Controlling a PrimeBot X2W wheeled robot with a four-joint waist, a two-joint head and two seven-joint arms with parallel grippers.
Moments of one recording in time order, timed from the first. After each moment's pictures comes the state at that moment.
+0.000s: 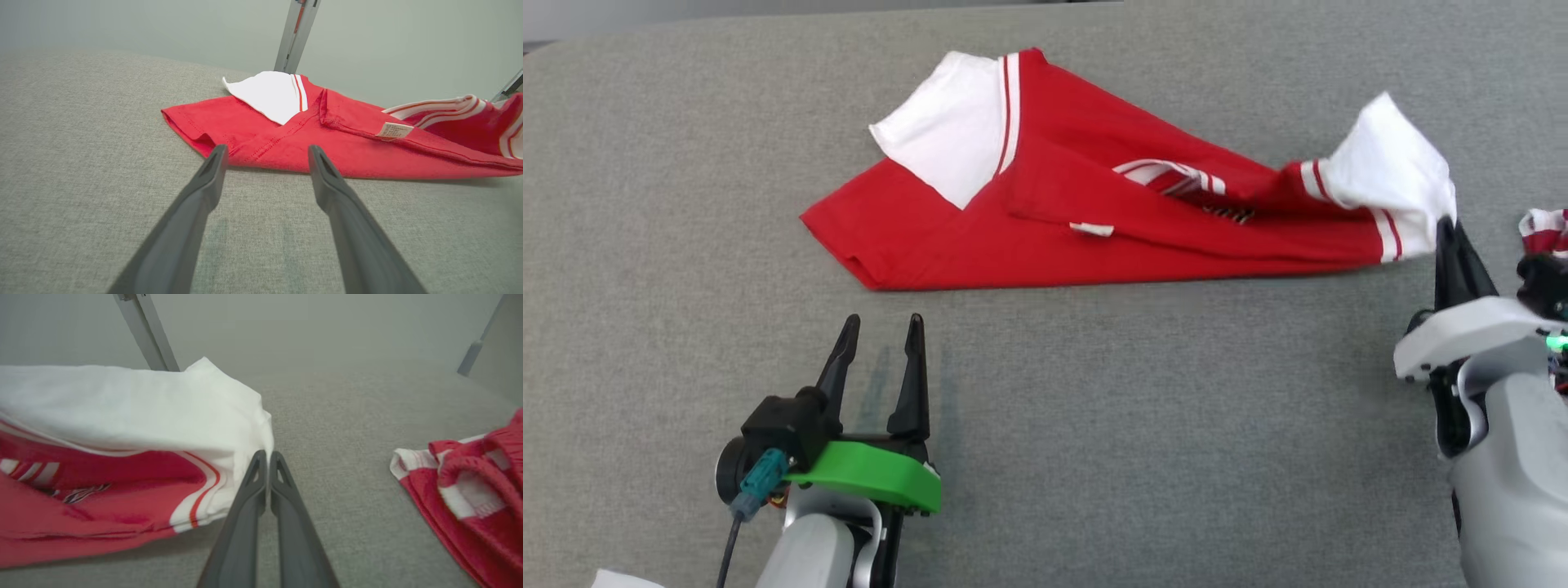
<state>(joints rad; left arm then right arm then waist) -0.20 0.05 -0.26 0.27 -0.36 -0.06 -0.26 -0.55 -0.11 -0.26 0.67 0.15 0.13 -0.26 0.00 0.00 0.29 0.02</state>
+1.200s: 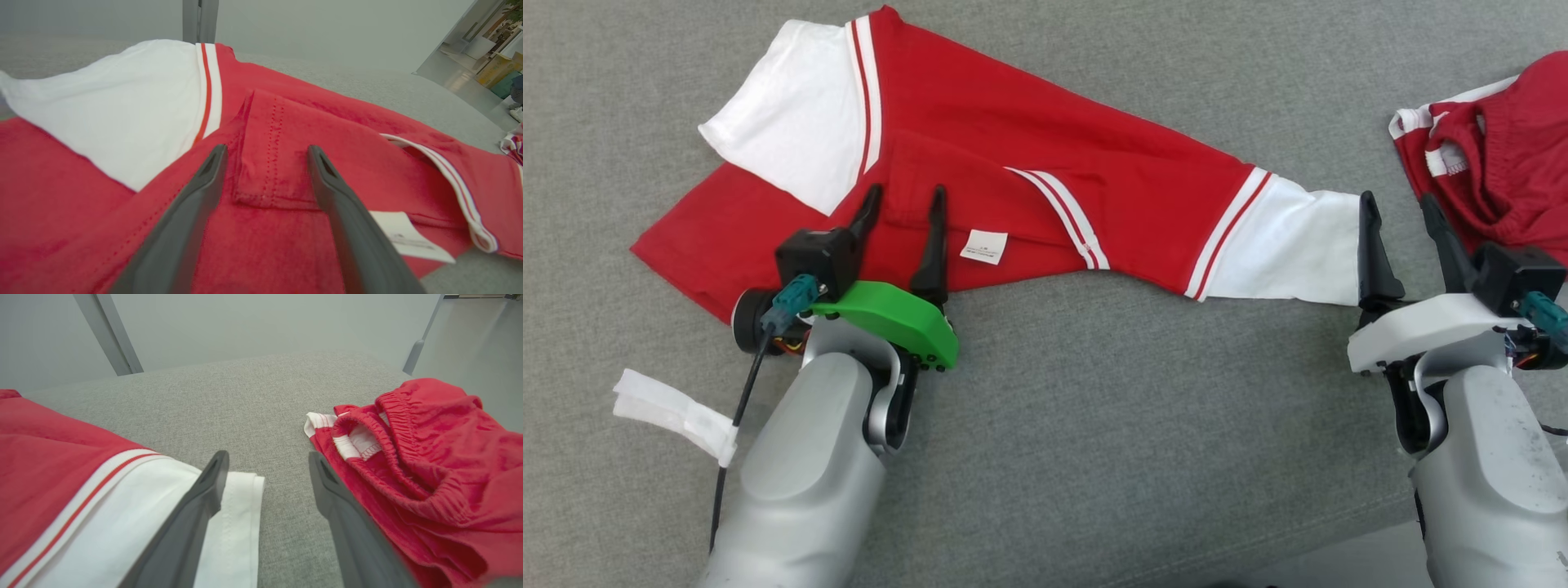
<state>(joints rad) -0.63 0.05 -0.40 0.65 -0.47 -0.04 -0.26 -0.48 -0.05 -0.16 0.48 0.15 0.13 -0.26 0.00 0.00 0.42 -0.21</state>
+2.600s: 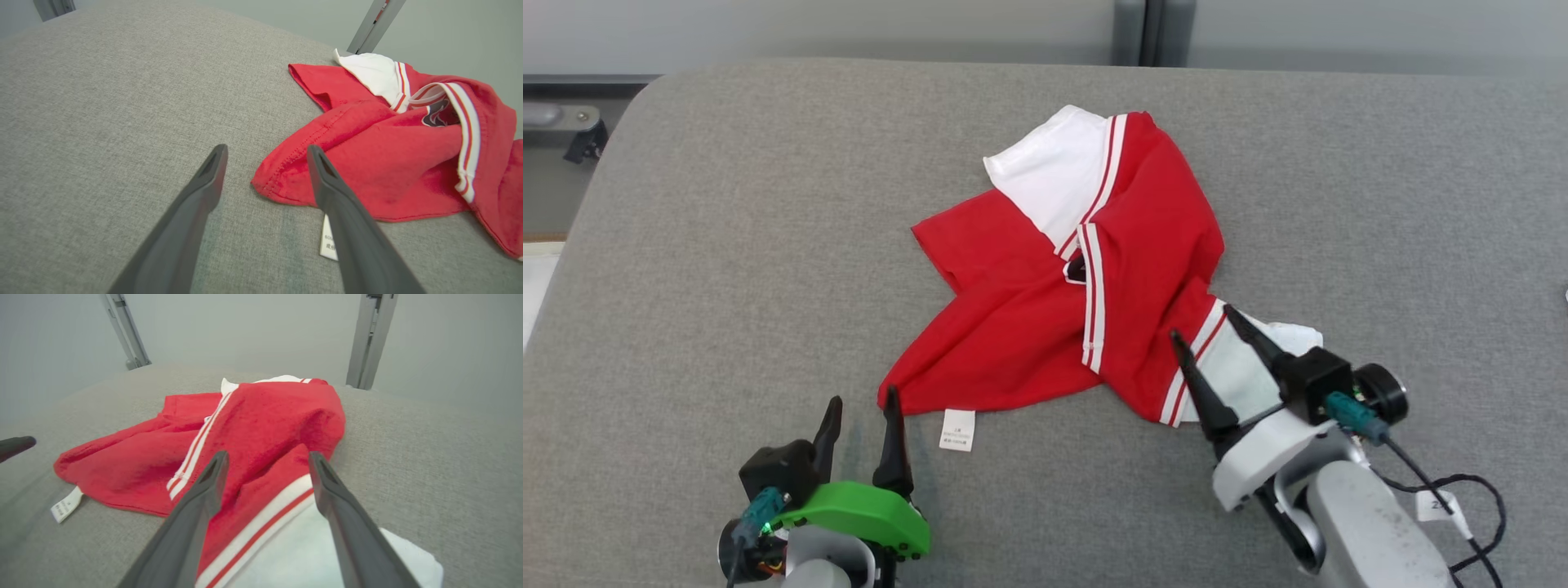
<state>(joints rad) -0.16 0.05 -0.25 0.45 -0.48 0.02 -0.26 -0.33 -0.05 0.23 0.43 0.11 0.13 -0.26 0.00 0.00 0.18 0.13</state>
